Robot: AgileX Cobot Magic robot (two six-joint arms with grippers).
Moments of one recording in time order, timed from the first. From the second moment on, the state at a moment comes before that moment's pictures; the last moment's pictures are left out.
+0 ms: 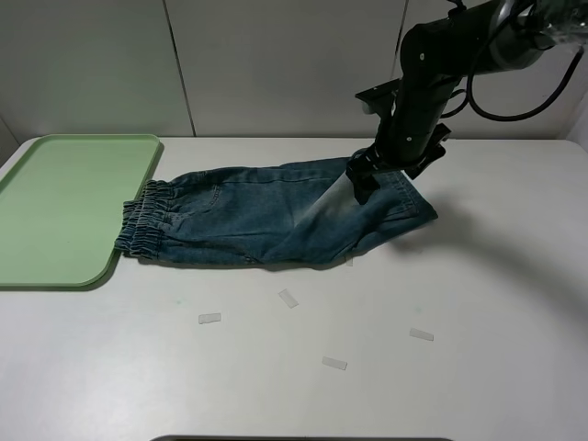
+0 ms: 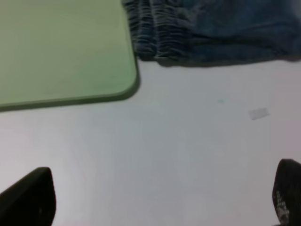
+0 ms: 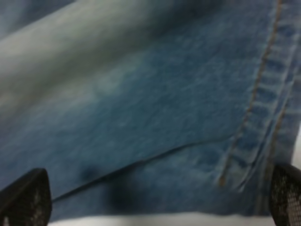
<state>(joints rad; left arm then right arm) -0.03 0.10 -0.49 -0.05 1.05 0.03 0.38 2.11 -1.52 -0.09 0.84 -0.04</state>
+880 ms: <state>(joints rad) 0.00 0.00 -0.48 -0.05 1.06 0.03 0.26 2.36 -1.80 -0.08 0.89 -0.10</state>
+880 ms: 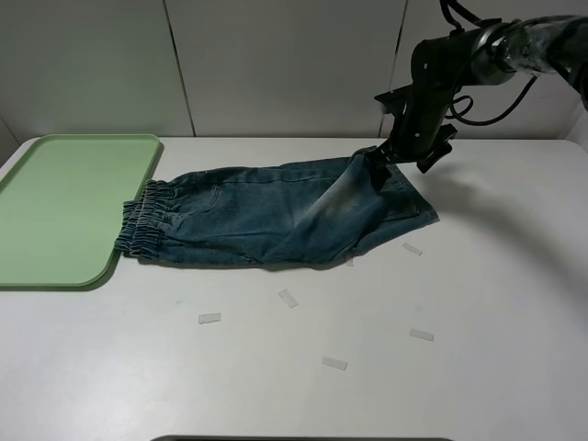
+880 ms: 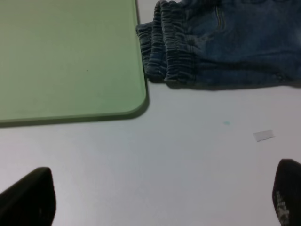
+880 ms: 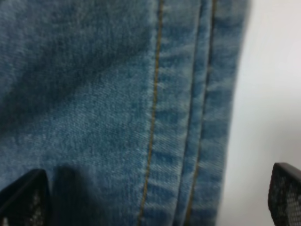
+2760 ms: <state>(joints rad) 0.00 0.00 -0.48 -0.05 1.06 0.03 0.22 2.23 -1.82 -0.17 1.07 -0.14</state>
